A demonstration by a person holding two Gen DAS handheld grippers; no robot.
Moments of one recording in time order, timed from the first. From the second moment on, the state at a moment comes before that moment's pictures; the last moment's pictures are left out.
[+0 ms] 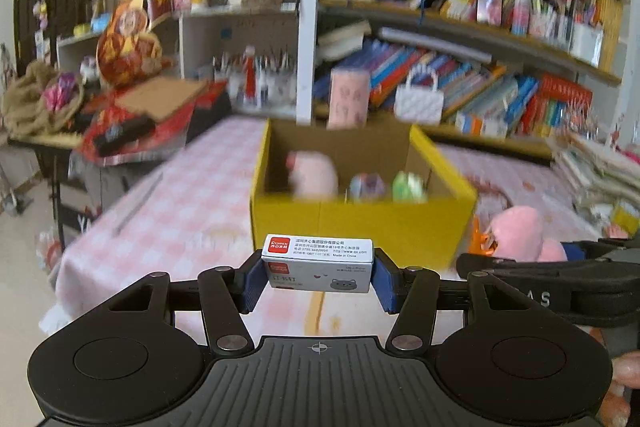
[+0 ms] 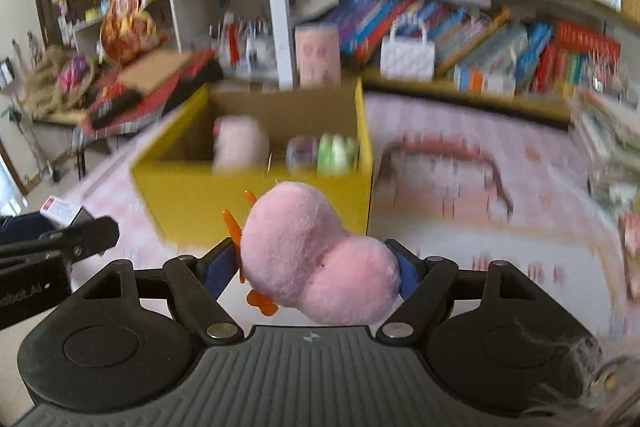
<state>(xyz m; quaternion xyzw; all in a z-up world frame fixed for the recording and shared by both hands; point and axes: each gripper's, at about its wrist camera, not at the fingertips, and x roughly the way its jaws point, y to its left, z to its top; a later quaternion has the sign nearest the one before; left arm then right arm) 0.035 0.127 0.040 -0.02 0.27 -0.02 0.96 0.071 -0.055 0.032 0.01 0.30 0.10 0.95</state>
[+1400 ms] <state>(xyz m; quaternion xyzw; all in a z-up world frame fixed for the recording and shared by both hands) 0.231 0.077 -0.017 0.02 0.36 0.05 0.93 0.326 -0.010 -0.002 -0.09 0.40 0.26 0.87</state>
